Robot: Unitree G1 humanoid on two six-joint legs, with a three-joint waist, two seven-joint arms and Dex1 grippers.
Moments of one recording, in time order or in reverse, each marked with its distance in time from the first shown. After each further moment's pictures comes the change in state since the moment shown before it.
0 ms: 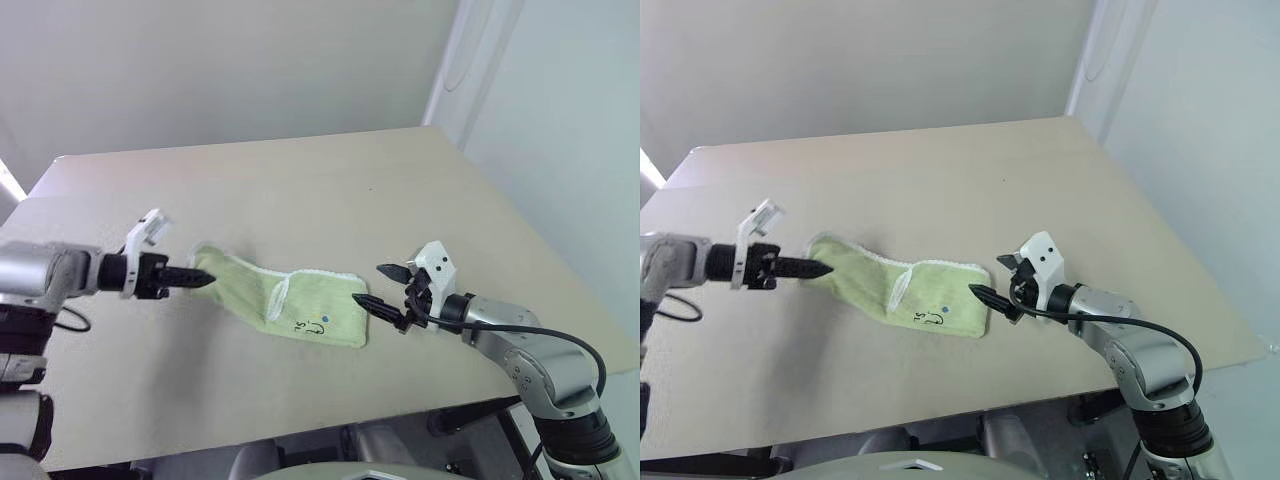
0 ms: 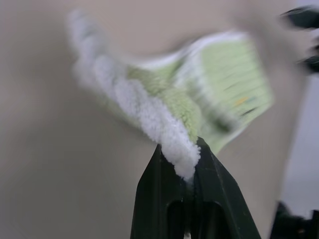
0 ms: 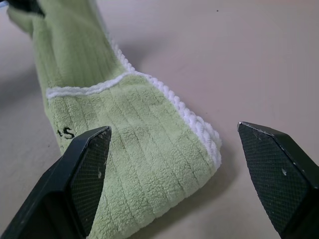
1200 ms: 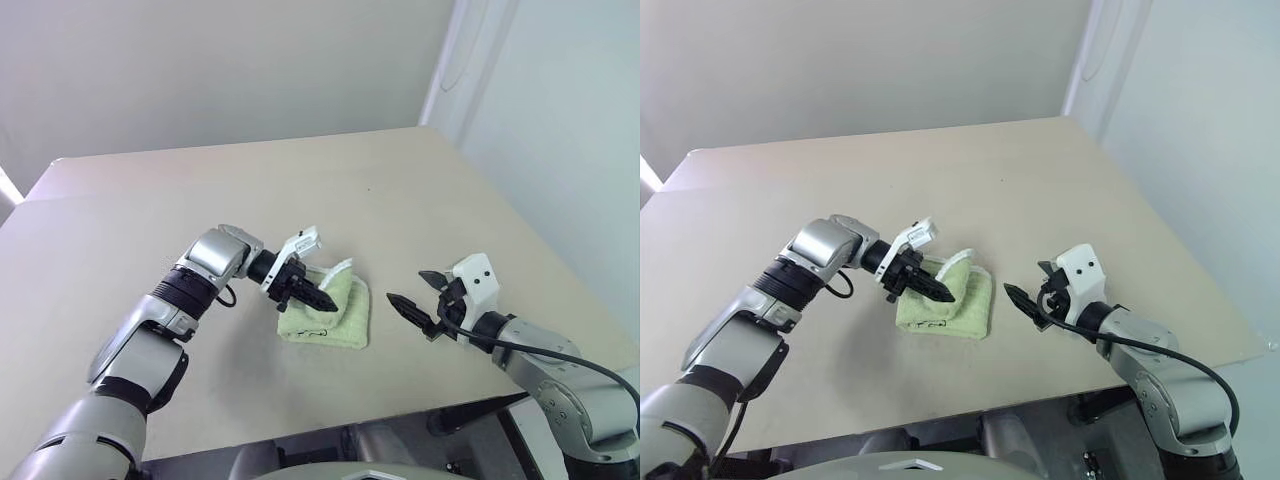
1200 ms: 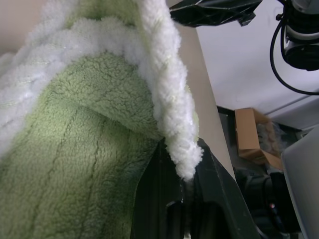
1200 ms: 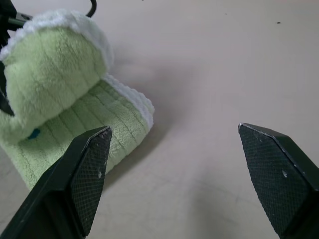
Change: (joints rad) left arm -0.216 -0.500 -0.428 0.270 0.252 -0.355 -0.254; right arm 0.196 -0.007 -0.158 -0.144 0.001 0.034 -0.160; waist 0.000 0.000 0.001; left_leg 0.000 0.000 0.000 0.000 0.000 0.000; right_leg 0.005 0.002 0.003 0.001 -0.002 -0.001
